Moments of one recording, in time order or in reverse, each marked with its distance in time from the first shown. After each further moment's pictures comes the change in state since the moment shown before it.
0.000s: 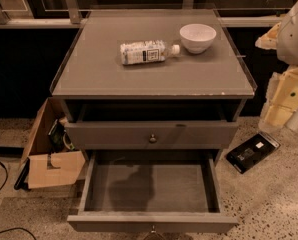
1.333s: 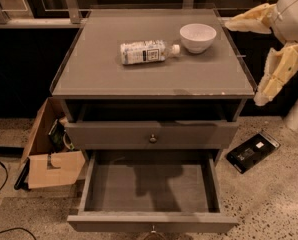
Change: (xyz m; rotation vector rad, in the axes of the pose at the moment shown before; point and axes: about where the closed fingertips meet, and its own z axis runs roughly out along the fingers) arm -0.043 -0.039 0.003 -0.118 -0.477 -0.267
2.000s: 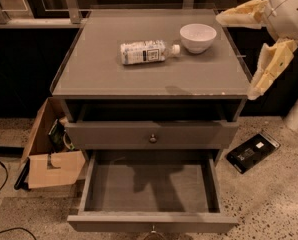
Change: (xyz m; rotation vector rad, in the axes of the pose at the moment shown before) arm -0.013 -0.014 0.007 -0.006 -0.103 -0.082
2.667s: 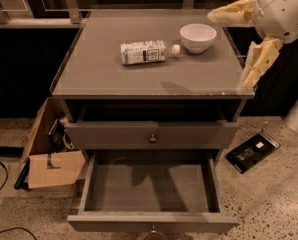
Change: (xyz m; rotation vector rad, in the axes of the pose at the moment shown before) arm 0.003 -0.019 0.015 0.011 -0.035 -0.029
